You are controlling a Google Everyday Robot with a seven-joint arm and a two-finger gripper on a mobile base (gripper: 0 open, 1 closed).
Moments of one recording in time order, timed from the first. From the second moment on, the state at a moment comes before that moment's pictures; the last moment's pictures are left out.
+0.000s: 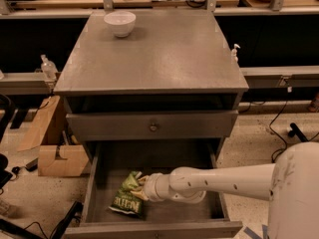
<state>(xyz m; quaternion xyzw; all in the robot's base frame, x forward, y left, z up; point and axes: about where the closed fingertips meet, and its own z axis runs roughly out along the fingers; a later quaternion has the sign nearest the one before) 0.521 0.086 0.406 -0.52 0.74 0.23 0.35</state>
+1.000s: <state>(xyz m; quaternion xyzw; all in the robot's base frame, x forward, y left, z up) 0.579 0.000 0.621 -0.51 0.71 0.19 0.46</state>
